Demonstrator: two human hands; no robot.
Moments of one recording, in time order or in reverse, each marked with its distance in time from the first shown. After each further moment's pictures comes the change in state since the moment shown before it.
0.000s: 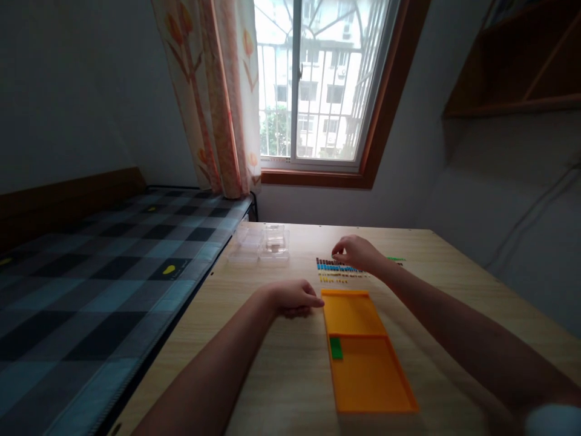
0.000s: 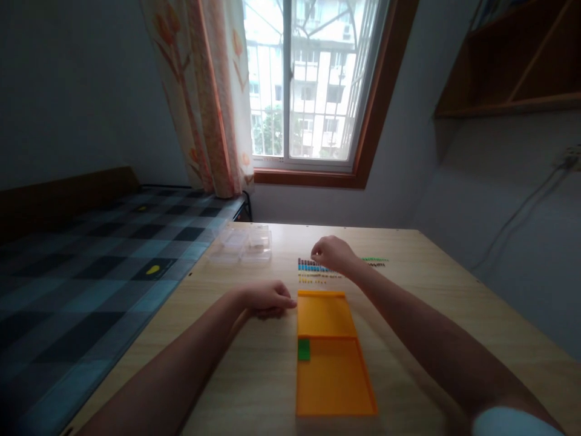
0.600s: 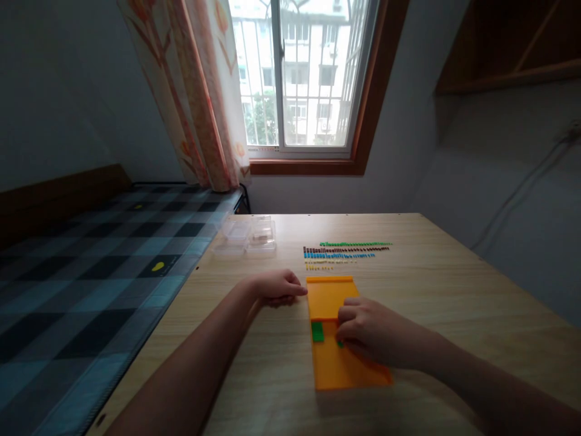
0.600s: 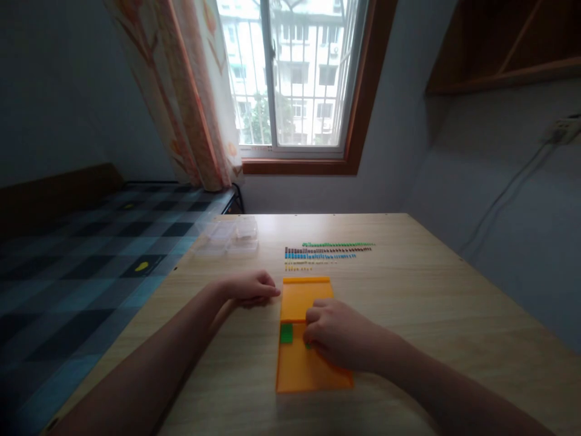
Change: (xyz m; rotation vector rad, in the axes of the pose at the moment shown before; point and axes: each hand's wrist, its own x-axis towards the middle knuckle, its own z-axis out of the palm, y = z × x) left_hand 0.002 0.000 -0.001 0.072 0.007 -0.009; right_hand -0.160 -0.029 0.025 0.156 -0.145 -0.534
